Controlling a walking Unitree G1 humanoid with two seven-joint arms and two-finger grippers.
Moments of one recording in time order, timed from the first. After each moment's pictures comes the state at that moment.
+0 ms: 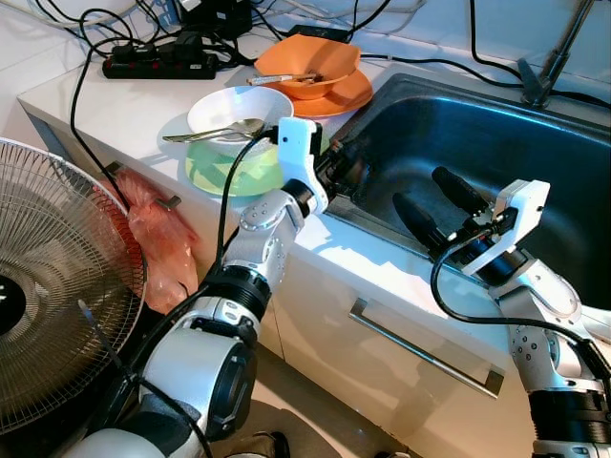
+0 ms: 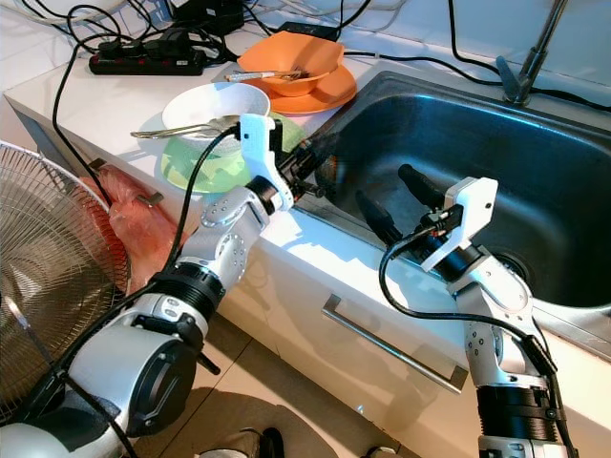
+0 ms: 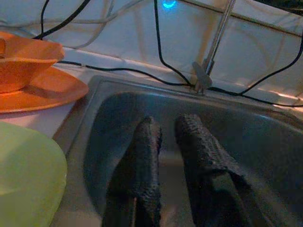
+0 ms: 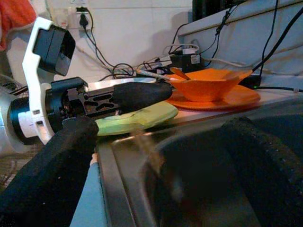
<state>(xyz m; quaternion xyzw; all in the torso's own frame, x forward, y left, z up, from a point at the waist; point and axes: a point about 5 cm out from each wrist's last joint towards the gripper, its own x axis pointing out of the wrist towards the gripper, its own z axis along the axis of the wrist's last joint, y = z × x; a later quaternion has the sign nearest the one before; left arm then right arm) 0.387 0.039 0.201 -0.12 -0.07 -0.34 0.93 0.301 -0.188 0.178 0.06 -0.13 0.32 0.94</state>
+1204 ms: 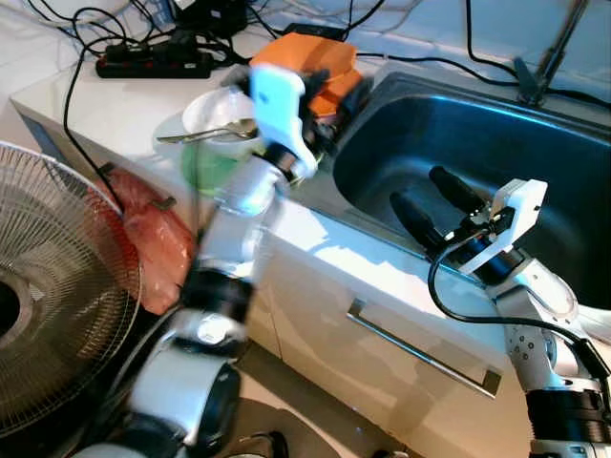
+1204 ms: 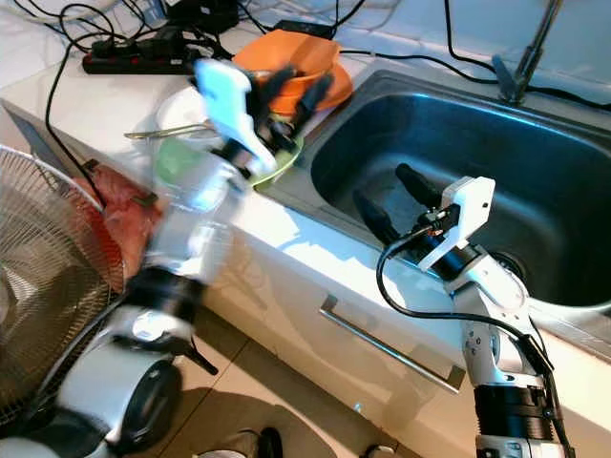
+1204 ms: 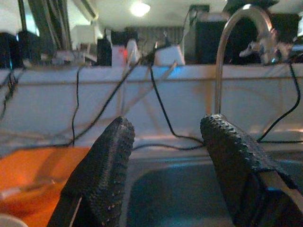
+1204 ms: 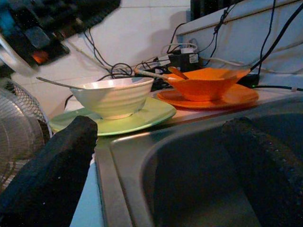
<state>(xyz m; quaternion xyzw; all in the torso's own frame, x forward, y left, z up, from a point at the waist) 0.366 0.064 0.269 -0.04 -0.24 -0.31 0.92 0.302 -0.185 0.178 0.06 -0.14 0.33 0.93</state>
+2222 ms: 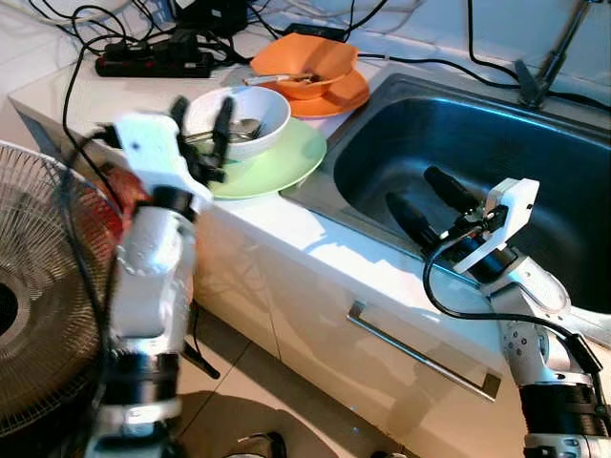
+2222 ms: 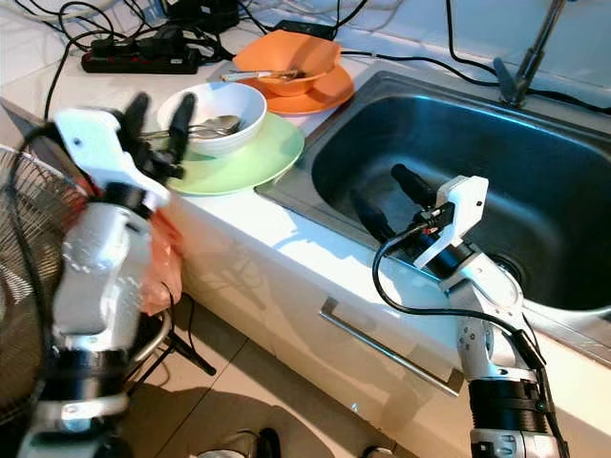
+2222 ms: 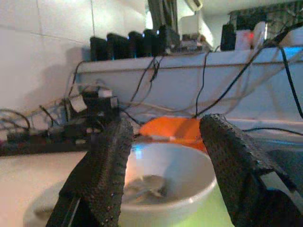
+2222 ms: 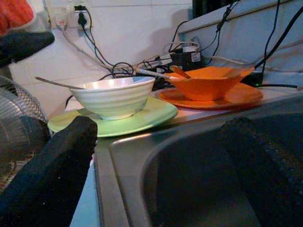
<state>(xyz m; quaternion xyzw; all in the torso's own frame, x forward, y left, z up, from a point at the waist) 0.322 0.155 0.233 -0.01 -0.22 -0.07 0.97 0.307 -0.181 0.175 0.06 -0.13 0.33 0.93</state>
